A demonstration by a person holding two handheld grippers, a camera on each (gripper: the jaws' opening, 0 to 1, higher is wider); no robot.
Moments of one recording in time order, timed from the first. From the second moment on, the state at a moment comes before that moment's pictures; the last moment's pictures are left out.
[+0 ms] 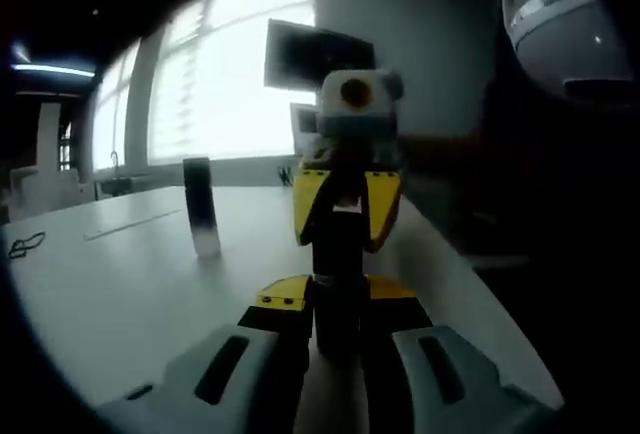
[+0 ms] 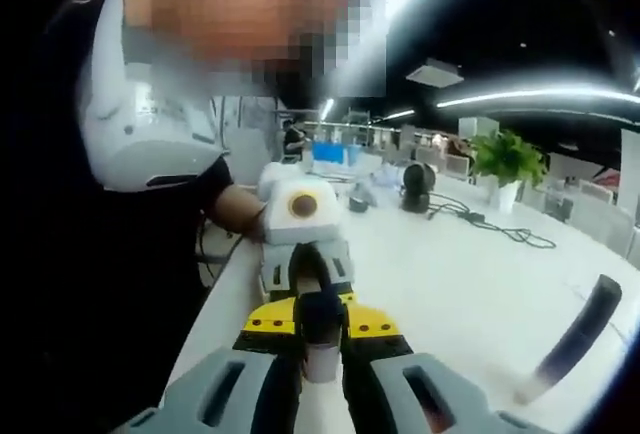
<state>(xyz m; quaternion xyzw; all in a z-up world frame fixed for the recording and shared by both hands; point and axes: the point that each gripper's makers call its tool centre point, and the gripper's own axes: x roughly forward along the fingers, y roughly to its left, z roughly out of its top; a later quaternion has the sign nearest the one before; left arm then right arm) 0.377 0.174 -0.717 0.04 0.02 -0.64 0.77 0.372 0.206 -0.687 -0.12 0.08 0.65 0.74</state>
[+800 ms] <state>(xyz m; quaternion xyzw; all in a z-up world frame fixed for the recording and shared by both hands) 0.376 0.175 -0.718 0.04 0.01 -0.64 0.77 0.372 0.202 -0.685 -0.11 0.07 0.62 0.78</state>
